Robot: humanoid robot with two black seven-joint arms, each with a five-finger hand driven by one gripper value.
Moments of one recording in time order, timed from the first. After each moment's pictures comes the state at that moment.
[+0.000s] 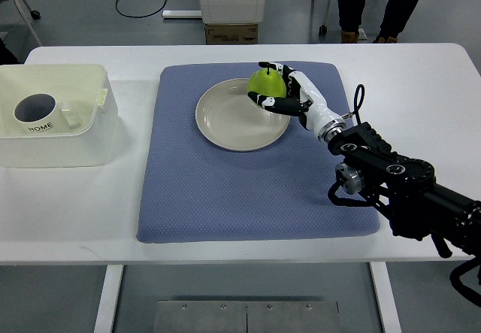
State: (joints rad) left arm -0.02 0.00 -0.11 -0.26 -0.02 0.06 -0.24; right arm 0.95 0.00 0.21 0.61 -0.30 -0.09 0.46
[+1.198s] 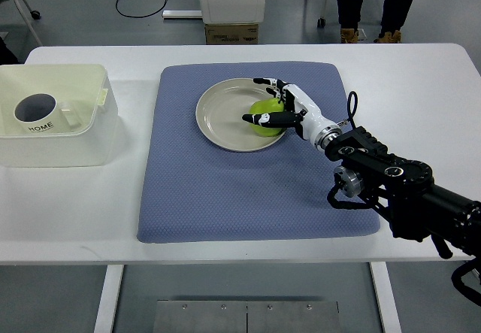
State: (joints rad) left arm -0.02 0.00 -0.11 -0.26 -0.02 0.06 -0.24; right arm 0.96 0.00 0.18 0.62 -0.29 -0.07 0.38
